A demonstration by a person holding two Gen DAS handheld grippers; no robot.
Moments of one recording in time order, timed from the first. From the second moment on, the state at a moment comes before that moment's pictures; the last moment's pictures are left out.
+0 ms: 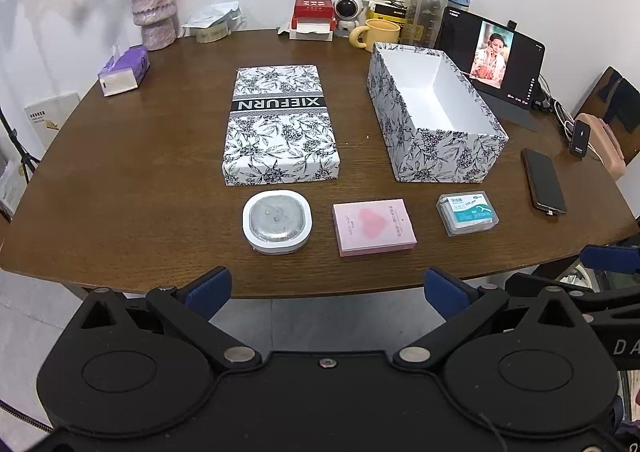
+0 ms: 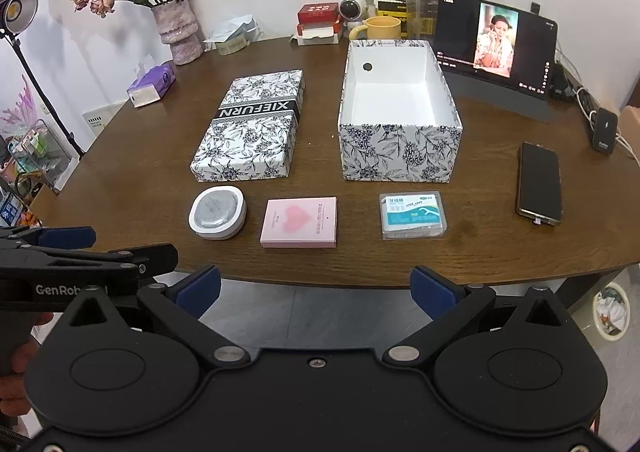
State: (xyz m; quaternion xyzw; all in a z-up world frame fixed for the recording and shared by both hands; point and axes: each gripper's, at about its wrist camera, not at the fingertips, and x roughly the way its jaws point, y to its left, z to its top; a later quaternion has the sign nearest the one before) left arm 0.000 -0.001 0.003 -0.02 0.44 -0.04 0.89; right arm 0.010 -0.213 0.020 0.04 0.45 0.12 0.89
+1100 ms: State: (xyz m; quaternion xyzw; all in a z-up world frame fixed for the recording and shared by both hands) left arm -0.005 0.005 -0.003 -0.01 0.46 -0.04 0.89; right arm 0.002 -0.206 0.018 0.03 0.44 0.12 0.89
